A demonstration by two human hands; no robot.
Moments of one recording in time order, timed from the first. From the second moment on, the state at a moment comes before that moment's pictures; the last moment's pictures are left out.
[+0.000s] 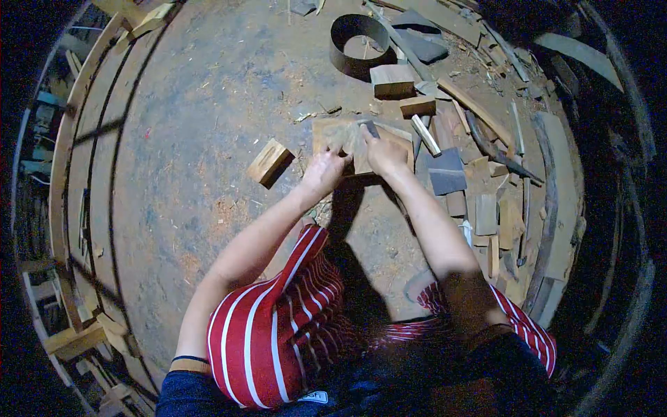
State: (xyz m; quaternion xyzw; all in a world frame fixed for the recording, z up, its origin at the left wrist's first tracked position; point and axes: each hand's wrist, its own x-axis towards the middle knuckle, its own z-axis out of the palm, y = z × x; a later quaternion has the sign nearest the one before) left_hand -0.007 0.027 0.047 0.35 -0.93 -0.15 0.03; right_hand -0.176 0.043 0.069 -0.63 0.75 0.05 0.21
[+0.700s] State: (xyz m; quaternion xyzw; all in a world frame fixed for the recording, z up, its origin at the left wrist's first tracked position) left_hand -0.006 0.026 0.035 0.33 -0.92 -0.18 0.08; right_hand -0.172 0.107 0.082 -0.65 0.73 0.06 0.21
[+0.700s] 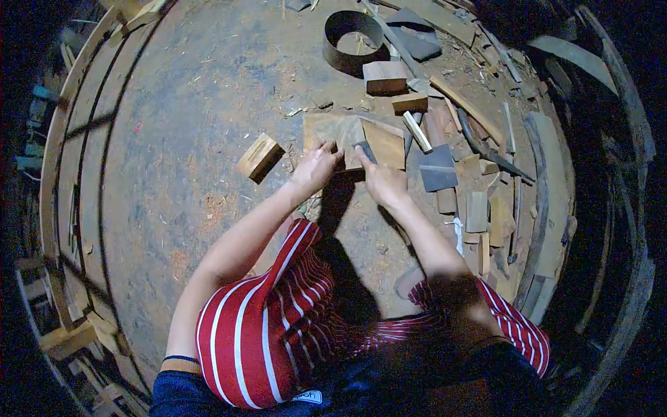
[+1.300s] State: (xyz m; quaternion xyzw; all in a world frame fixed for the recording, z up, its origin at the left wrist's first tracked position) left_hand -0.006 0.022 0.023 0.32 -0.93 -0.14 0.08; right_hand -0.180 0.046 0.056 -0.62 0.76 0.02 0.19
